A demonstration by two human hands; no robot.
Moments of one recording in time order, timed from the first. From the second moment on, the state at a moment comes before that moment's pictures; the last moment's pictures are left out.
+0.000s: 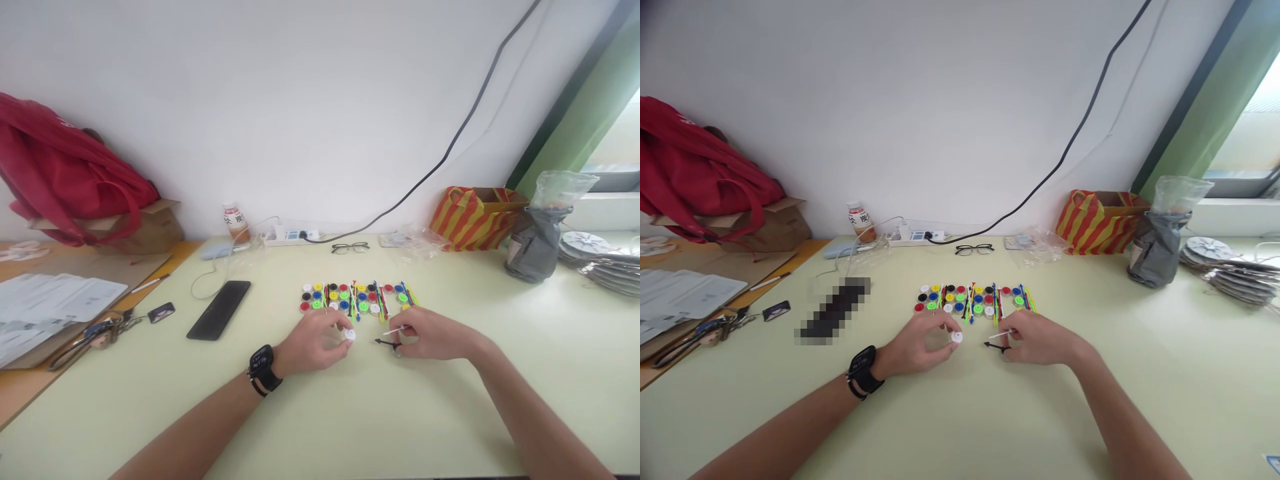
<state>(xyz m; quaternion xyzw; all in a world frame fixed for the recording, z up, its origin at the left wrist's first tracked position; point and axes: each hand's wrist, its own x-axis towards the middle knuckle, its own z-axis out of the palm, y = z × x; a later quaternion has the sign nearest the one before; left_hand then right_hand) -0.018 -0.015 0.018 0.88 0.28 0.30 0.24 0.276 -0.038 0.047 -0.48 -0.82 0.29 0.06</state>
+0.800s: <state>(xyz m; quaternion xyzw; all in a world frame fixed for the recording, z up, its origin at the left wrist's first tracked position) -0.019 -0.008 0.023 0.86 0.29 0.30 0.30 0.226 -0.056 0.022 -0.42 -0.72 0.45 0.32</state>
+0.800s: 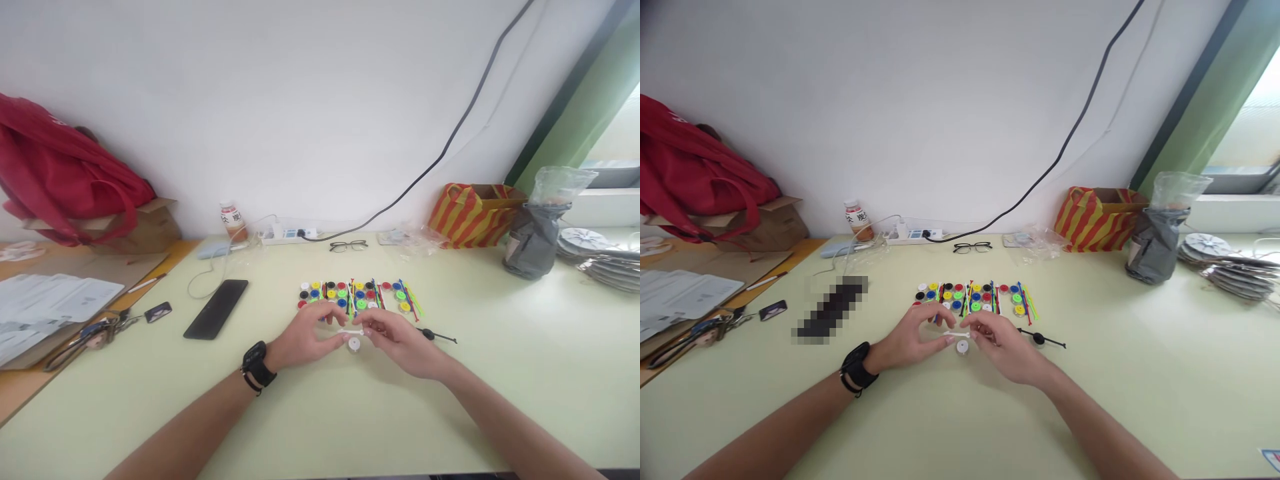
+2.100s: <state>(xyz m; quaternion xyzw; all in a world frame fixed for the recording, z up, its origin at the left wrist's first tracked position) -0.013 -0.014 0.026 0.94 0.21 0.20 0.17 0.213 -0.047 -0.005 -0.45 -0.68 0.44 0.36</state>
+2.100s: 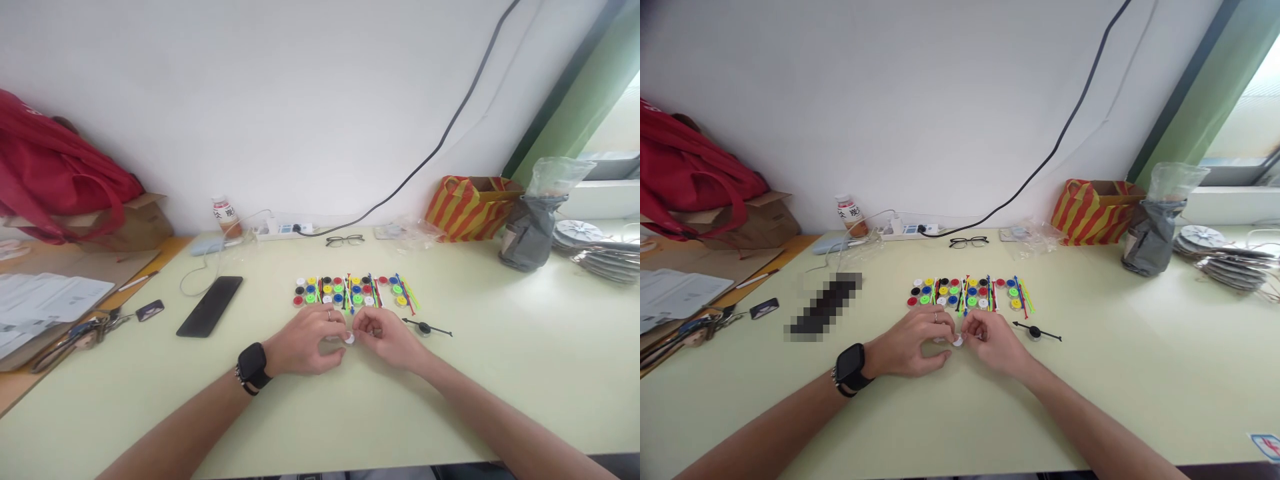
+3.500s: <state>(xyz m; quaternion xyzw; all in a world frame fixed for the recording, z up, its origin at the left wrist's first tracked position) -0.013 -0.007 0.018 0.89 0.29 0.29 0.21 0.250 -0.067 0.019 -0.39 -0.85 -0.16 0.31</state>
